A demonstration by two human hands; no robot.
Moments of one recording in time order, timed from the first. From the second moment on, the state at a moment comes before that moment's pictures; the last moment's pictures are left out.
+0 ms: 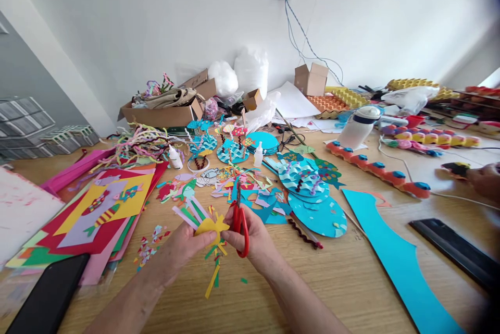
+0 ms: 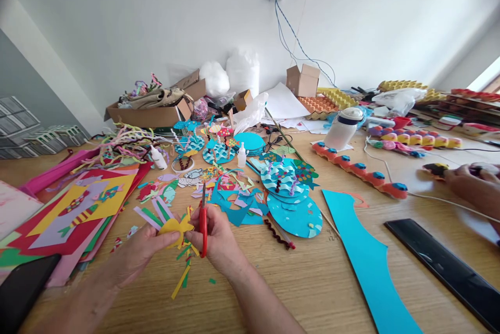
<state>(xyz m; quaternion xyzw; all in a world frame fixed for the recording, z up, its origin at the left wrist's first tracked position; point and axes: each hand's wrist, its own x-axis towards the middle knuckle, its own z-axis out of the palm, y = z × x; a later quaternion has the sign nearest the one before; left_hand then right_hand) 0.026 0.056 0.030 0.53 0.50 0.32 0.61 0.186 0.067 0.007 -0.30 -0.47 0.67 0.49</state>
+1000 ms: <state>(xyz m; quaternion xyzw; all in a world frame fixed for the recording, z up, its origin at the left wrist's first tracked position) 0.058 0.051 0.030 0.46 0.52 0.48 0.53 0.185 0.065 0.005 -0.29 -0.41 0.70 0.51</state>
